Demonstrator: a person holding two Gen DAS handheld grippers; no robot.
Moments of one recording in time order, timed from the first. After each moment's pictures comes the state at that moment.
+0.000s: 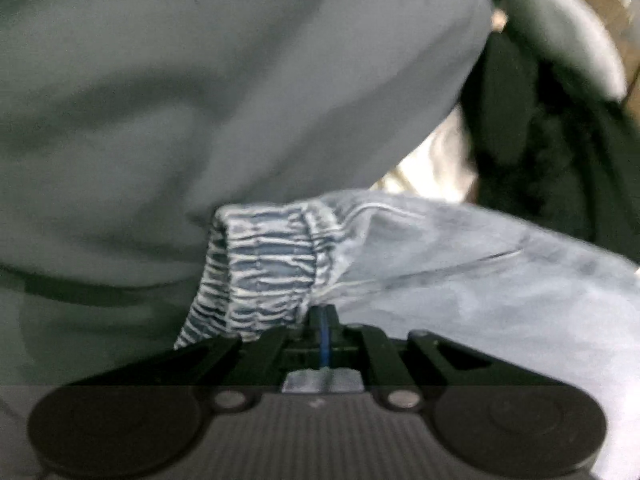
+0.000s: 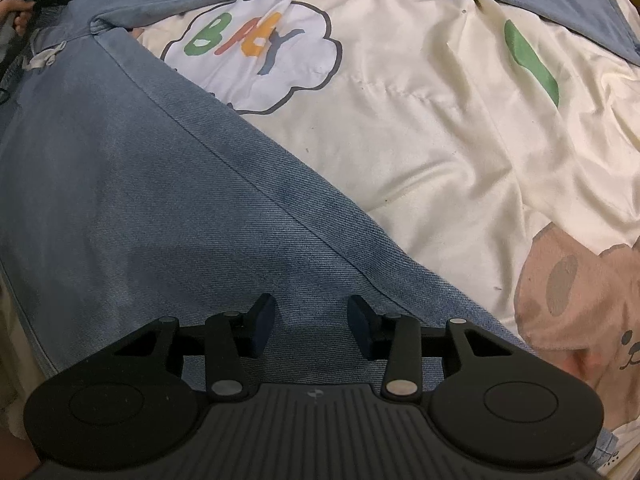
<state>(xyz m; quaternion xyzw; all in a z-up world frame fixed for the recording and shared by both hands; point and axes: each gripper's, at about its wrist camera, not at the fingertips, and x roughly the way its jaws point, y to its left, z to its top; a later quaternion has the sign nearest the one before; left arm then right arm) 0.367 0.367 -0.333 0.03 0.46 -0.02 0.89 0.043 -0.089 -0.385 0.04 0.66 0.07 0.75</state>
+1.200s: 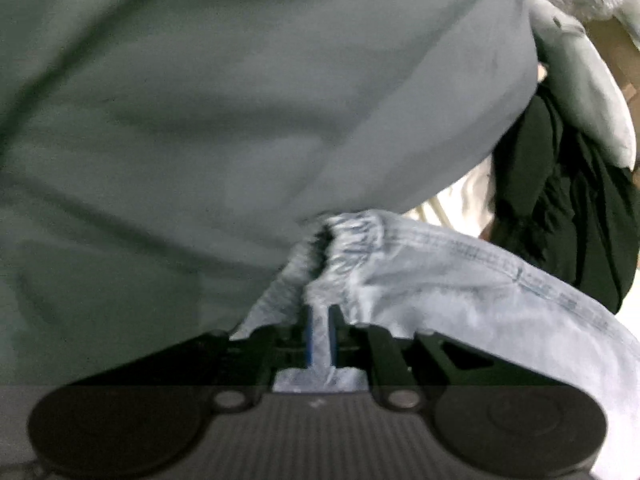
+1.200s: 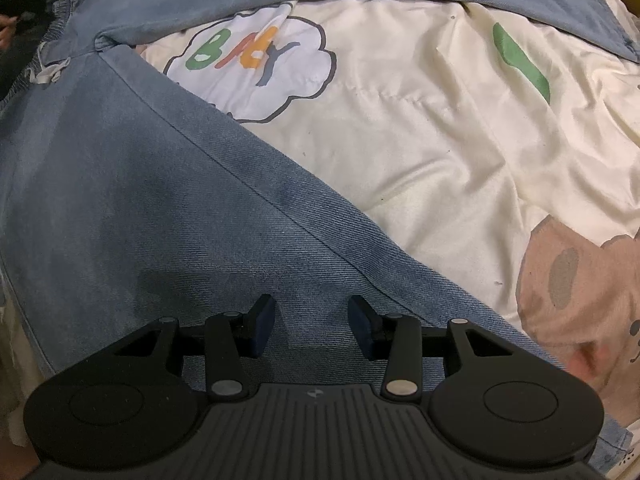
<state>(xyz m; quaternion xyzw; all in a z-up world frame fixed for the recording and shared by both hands) 0.344 0.419 -0.286 -0.03 0.48 0.03 0.87 0.018 -0.084 -0.387 0.06 0.63 0.07 0.77</state>
